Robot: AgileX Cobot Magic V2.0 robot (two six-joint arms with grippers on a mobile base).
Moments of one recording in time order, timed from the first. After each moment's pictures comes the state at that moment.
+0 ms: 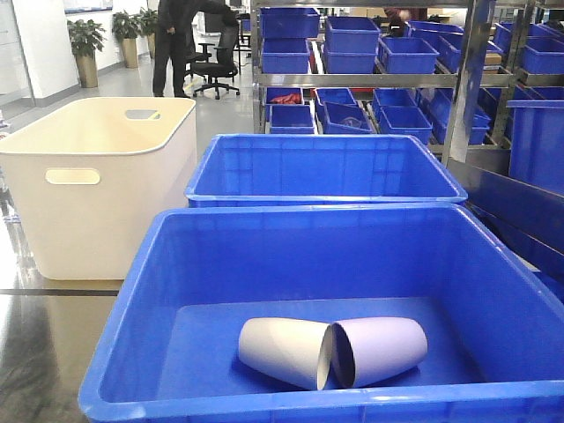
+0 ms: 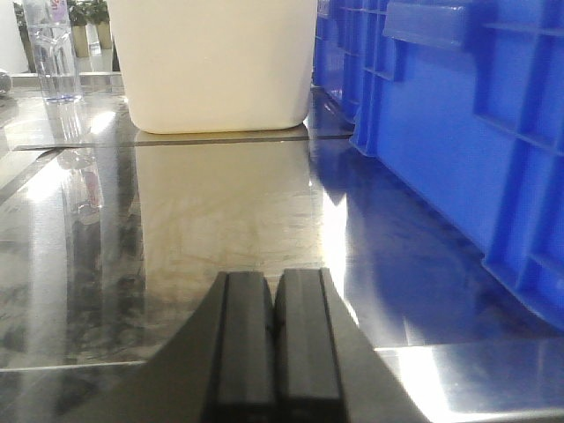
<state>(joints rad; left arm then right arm) -0.08 0.00 0.03 -0.03 0.13 -0.05 0.24 0.36 -0.96 0.06 0.66 0.07</state>
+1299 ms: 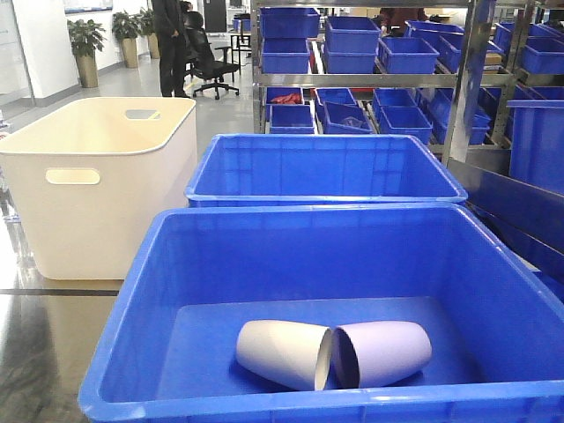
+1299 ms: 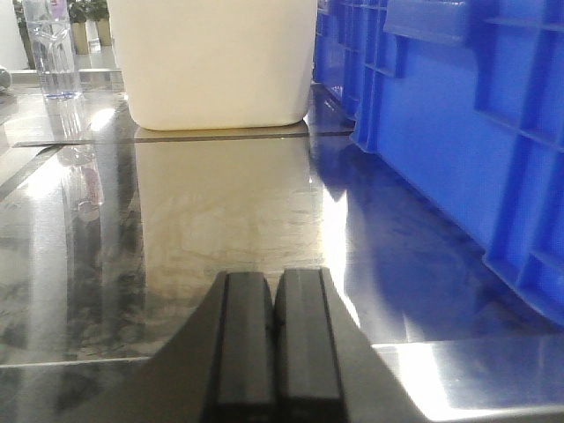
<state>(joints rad) -0.08 0.00 0.03 -0.03 0.13 -0.05 0.01 0.01 0.03 -0.06 0.08 0.12</state>
